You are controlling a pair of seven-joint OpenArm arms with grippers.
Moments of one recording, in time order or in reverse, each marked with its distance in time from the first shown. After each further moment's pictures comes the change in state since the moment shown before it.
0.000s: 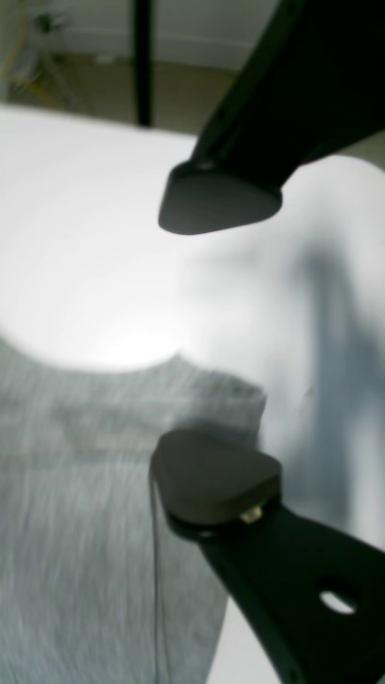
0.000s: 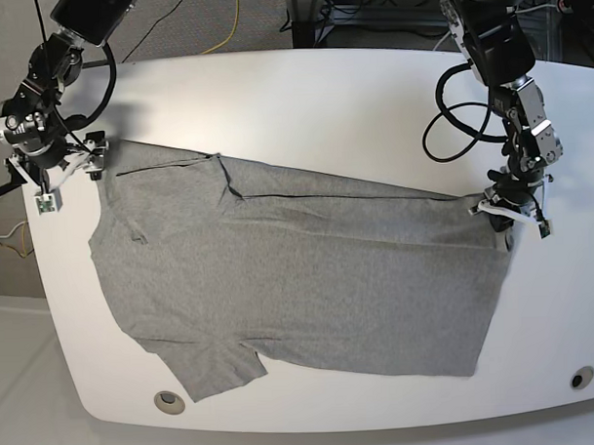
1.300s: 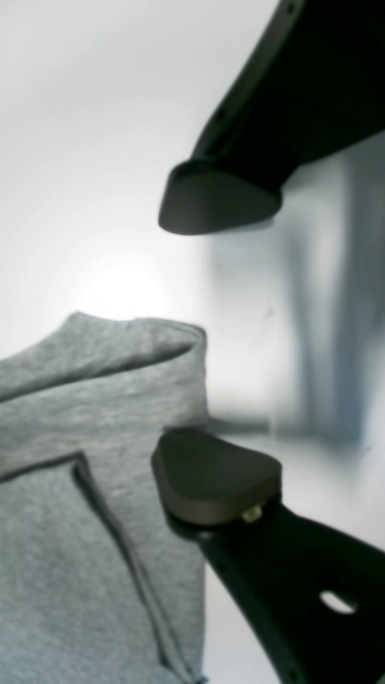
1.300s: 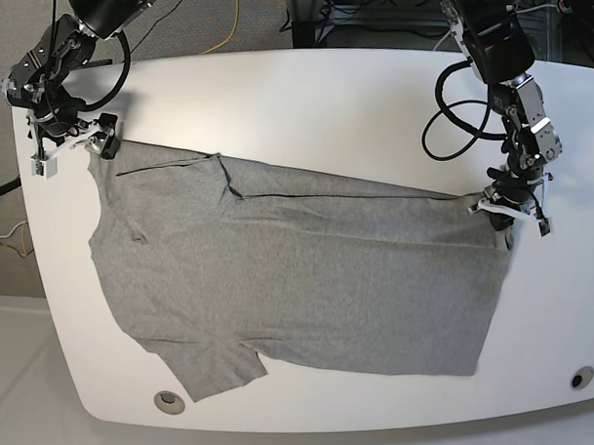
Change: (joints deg) left arm 0.6 0.1 0.0 0.1 -0.2 -0.2 -0.6; right arm 0.6 -6.3 12.5 -7.9 13.7 -0.2 -6.1
